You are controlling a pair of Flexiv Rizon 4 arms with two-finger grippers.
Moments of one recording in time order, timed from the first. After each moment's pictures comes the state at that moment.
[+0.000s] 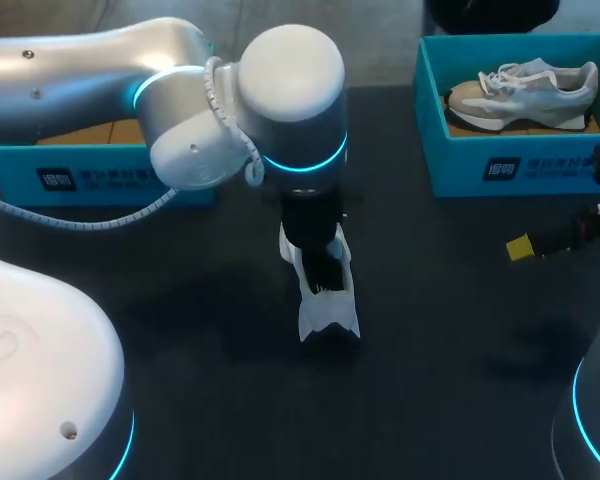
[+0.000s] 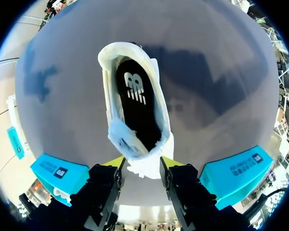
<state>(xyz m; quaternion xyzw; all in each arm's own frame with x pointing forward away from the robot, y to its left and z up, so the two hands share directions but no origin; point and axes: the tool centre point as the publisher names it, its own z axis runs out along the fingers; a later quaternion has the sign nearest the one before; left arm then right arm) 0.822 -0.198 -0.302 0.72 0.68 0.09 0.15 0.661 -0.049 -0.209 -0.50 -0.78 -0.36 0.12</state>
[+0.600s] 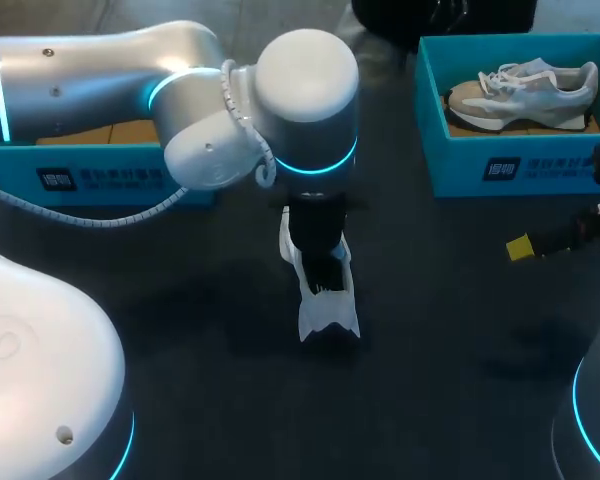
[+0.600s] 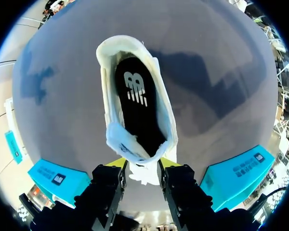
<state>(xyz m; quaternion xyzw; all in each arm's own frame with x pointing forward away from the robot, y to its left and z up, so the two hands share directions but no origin) 0.818 -0.204 -0.321 0.73 0.67 0.09 0.12 0.661 -0.049 -0.209 -0.50 -0.78 -0.36 0.12</state>
